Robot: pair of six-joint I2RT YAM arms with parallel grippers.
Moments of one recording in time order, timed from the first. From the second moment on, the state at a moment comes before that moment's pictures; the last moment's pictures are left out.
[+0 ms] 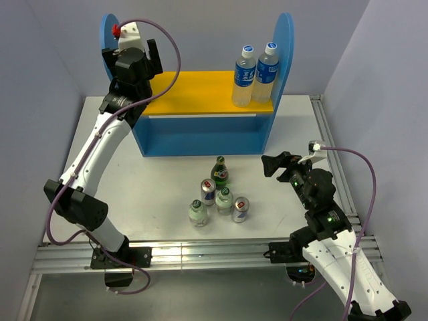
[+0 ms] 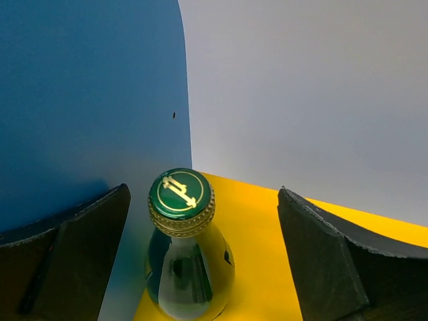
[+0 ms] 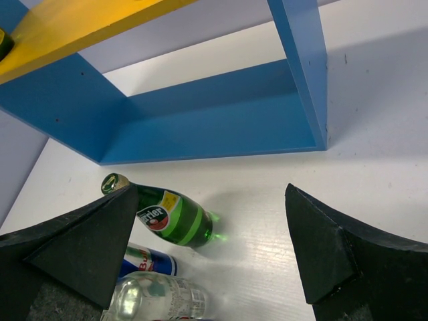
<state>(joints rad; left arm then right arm) -0.40 1.63 1.84 -0.21 -0.68 -0.08 0.37 0.45 0.55 -0.24 0.11 0.49</state>
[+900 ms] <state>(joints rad) -0.95 1.08 1.23 -0.24 -0.76 -0.26 0.37 0.42 0.55 -0.25 0.13 0.49</state>
